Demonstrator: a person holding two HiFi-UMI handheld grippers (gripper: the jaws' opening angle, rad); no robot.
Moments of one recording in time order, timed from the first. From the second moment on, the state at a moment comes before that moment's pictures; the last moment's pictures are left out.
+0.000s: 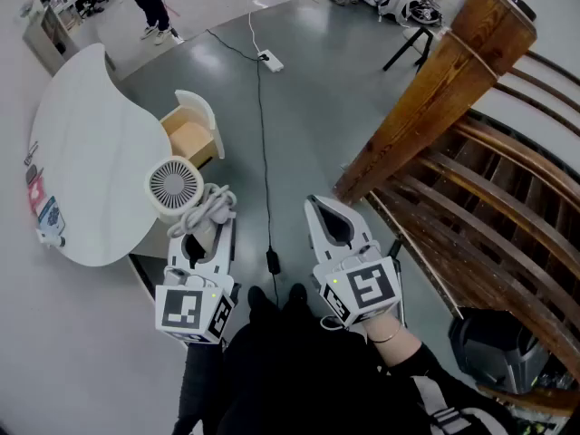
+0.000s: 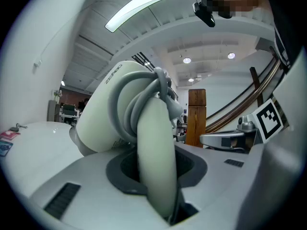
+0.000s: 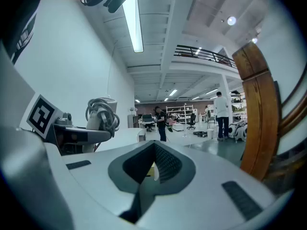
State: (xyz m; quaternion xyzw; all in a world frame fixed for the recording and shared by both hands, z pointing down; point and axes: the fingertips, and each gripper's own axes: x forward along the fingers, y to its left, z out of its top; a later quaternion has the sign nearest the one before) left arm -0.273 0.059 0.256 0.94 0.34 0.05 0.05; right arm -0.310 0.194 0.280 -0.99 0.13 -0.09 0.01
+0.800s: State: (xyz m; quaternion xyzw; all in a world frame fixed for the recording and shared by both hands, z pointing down) left arm -0.266 0.033 0.266 0.94 0.34 0.07 0.05; right arm -0.306 0.180 0.288 -0.99 0.13 -0.09 0.01
